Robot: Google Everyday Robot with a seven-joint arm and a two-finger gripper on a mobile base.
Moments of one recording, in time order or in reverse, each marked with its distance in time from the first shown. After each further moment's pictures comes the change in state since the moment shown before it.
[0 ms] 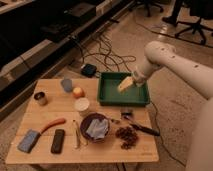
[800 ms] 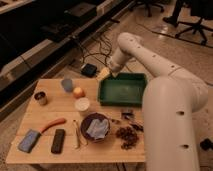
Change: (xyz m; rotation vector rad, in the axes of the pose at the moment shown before) arm -0.124 0.065 0.073 -0.064 0.016 -0.204
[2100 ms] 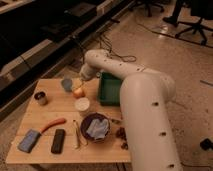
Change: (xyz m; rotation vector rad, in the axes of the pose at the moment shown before) arm -0.071 0.071 0.130 0.058 -0.098 -0.200
